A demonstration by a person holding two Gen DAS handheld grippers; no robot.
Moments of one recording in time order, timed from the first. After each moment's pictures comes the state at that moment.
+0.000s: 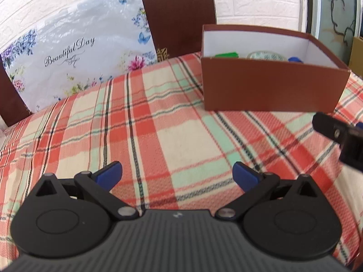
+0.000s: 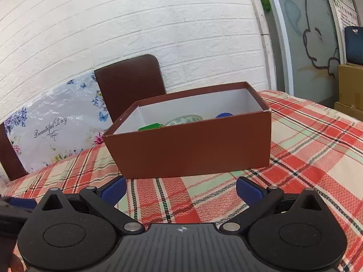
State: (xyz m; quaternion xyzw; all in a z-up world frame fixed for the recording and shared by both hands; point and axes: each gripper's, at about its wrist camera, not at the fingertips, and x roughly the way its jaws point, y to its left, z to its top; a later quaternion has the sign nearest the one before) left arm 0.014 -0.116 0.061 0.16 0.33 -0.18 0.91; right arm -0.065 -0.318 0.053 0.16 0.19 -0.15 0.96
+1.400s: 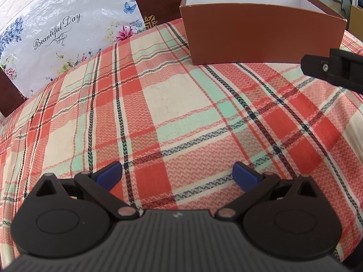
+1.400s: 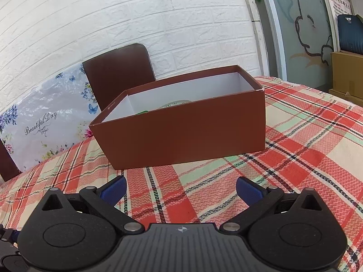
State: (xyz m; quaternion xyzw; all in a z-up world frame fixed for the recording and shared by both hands) left arm -0.002 -0.124 0.027 0.21 0.38 -0.18 0.88; right arm -0.063 -0.320 0.038 0.18 0.21 -0.17 0.95
